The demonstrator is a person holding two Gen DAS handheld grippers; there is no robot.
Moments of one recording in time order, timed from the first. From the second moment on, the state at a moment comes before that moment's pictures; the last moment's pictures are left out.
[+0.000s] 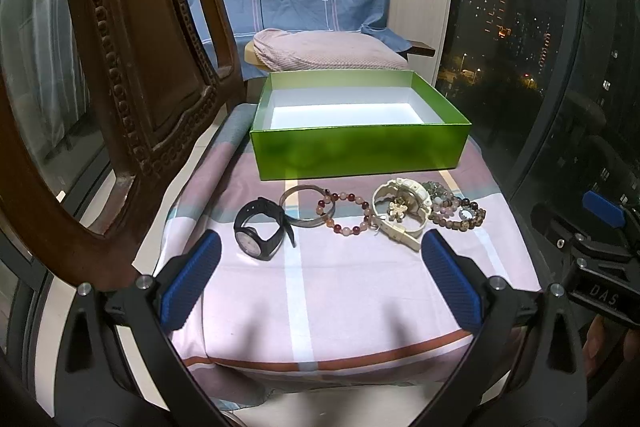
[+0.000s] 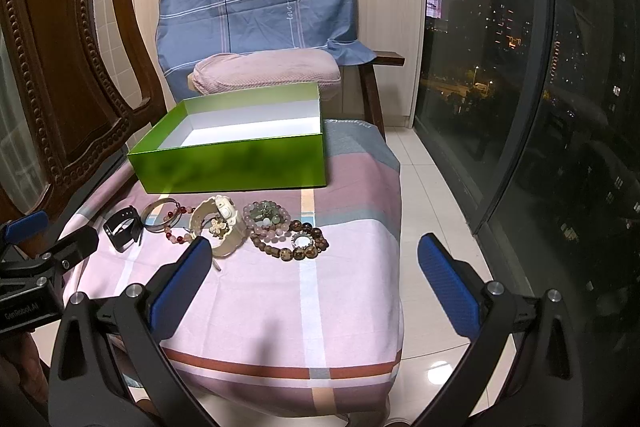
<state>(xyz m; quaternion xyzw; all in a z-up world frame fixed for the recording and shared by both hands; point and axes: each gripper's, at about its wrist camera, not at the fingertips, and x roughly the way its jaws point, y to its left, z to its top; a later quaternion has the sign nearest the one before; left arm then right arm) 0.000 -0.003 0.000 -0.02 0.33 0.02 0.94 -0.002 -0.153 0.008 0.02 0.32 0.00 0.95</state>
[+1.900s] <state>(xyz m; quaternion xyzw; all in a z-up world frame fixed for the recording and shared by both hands) -0.001 -0.006 -0.004 -0.02 0.33 0.02 0.94 -0.004 -0.153 0.005 0.02 0.32 0.00 0.95</state>
